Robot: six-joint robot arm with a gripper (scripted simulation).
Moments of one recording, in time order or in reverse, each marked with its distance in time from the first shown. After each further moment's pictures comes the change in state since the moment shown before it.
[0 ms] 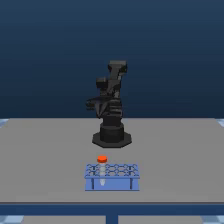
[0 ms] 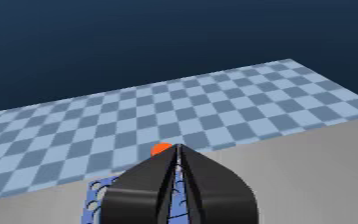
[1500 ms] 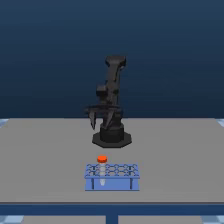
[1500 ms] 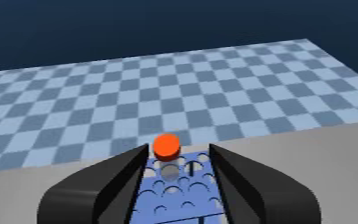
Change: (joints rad) arm 0.002 0.264 -0.092 -0.350 -0.052 0.277
